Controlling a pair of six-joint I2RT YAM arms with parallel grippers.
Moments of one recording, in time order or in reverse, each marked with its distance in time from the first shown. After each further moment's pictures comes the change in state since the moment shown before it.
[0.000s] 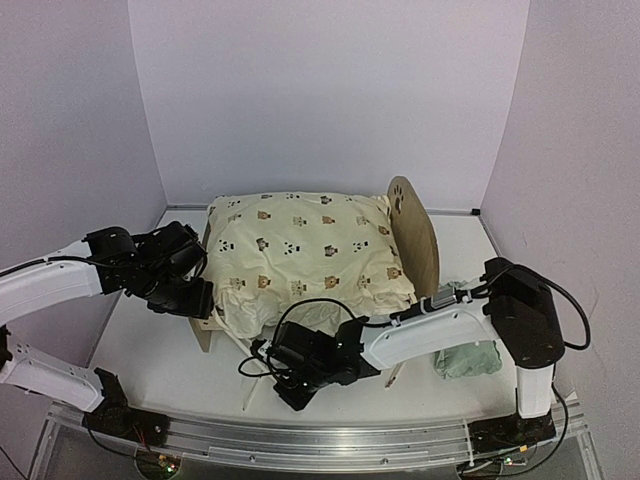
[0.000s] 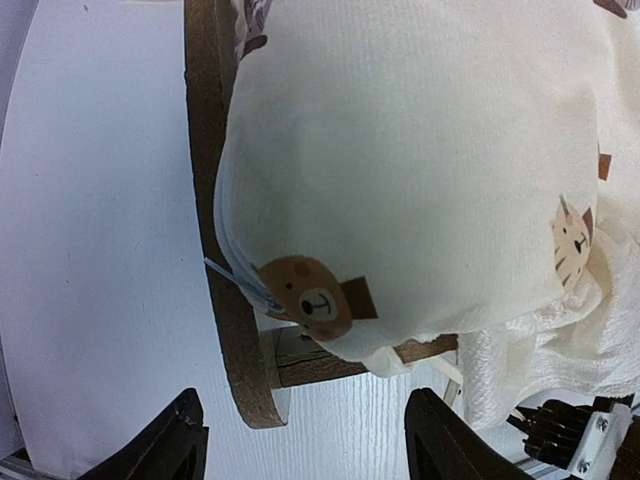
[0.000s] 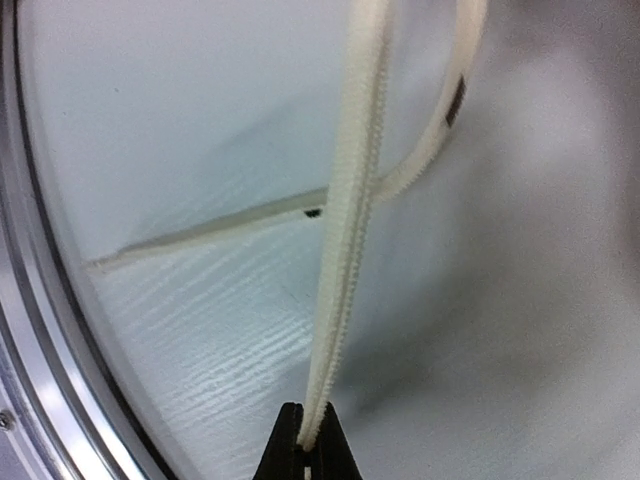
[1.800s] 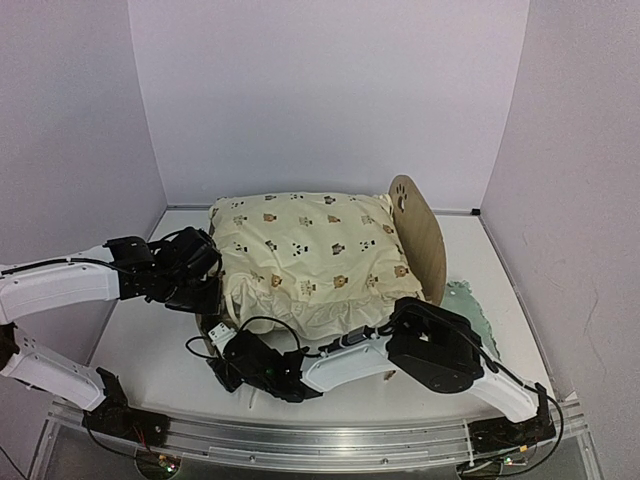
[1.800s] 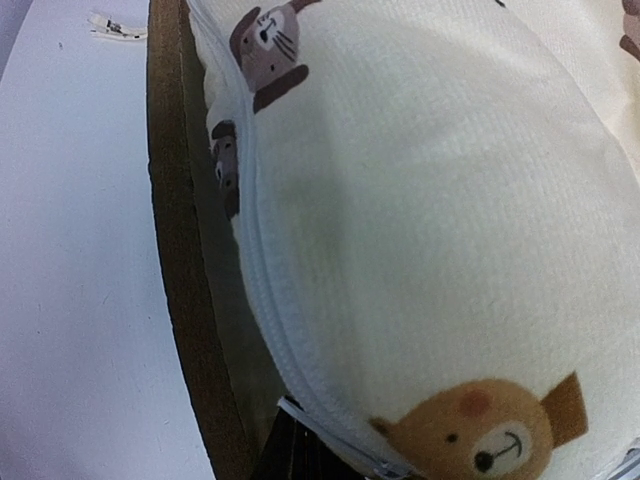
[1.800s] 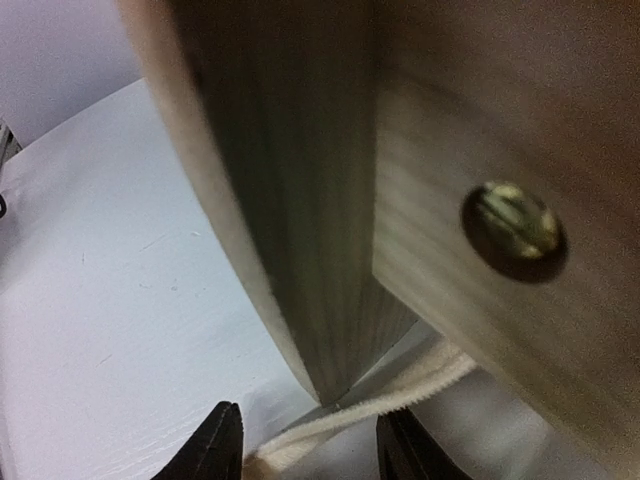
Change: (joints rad) left arm 0.003 0.077 -0.060 0.219 -0.040 0.029; right arm 0.019 0.456 0.362 0.633 0.276 -0.066
